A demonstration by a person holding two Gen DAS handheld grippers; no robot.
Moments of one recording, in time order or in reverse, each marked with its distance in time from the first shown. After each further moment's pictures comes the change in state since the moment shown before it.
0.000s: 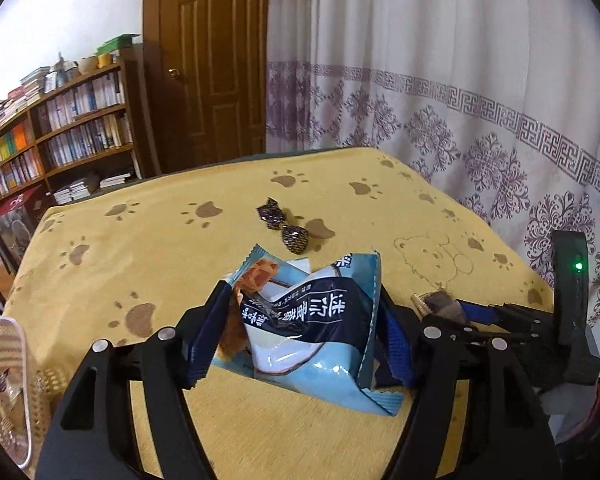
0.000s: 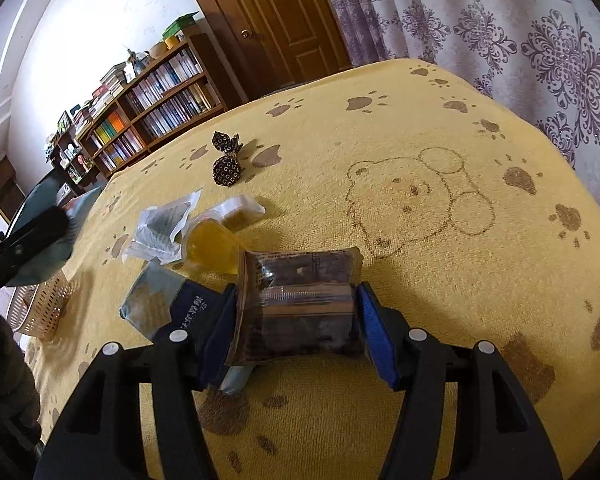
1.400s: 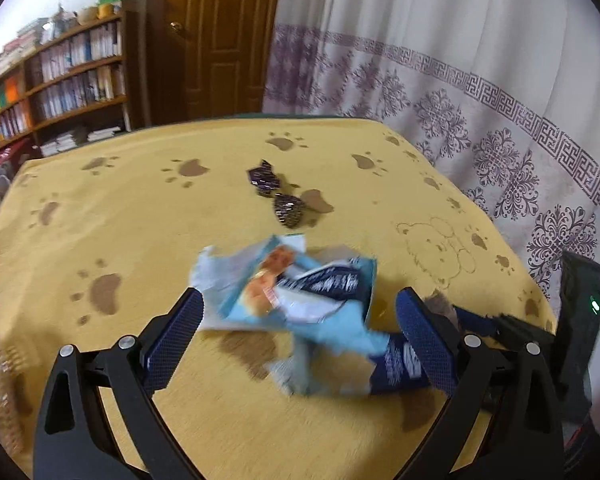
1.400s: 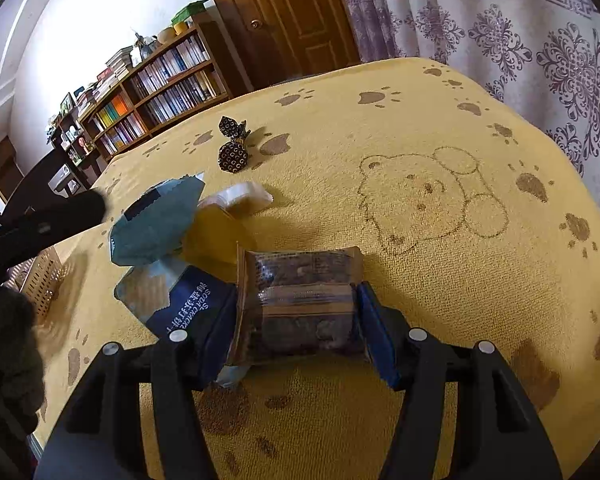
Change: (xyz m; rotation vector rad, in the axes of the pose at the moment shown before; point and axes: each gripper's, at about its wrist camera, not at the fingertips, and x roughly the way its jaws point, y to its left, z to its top) left arm 0.057 0.005 0.004 -0.095 0.148 -0.071; right arm 0.009 0.009 -0.004 -0.061 0.026 -0.013
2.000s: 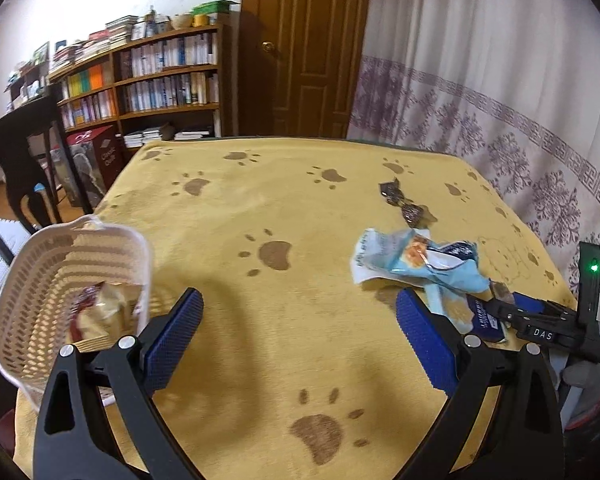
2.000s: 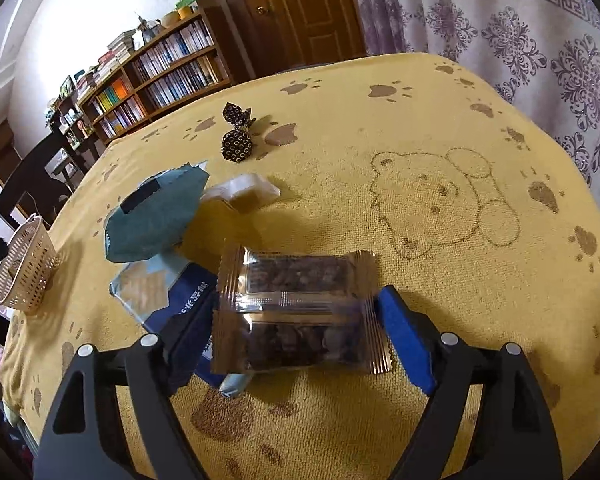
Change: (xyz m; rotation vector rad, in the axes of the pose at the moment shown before) left arm -0.106 0.084 -0.047 -0.122 -0.100 0.245; right arm 0.009 0.005 0.006 -0.040 0.044 -0.015
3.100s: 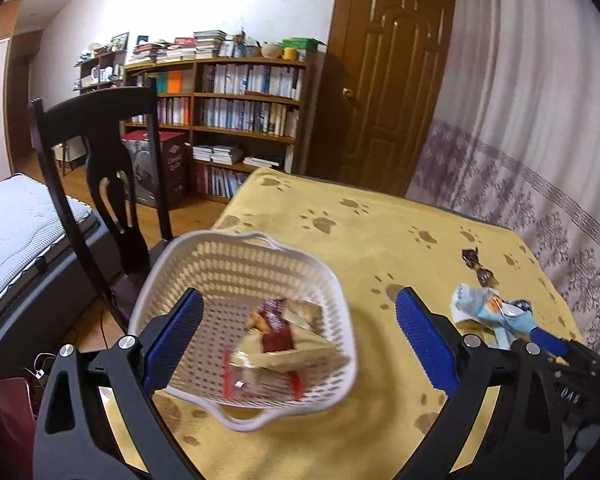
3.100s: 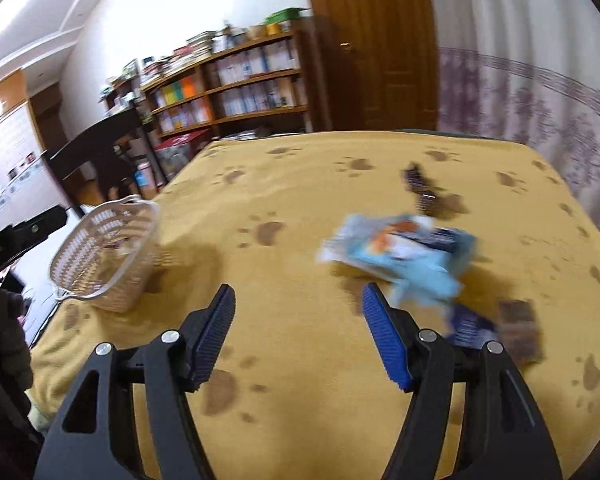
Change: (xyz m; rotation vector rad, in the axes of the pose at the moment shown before) left arm -0.075 0.135 -0.018 -0.210 -0.158 0.143; right arm -0.055 0.179 -0.011 -0.195 -0.129 0.075
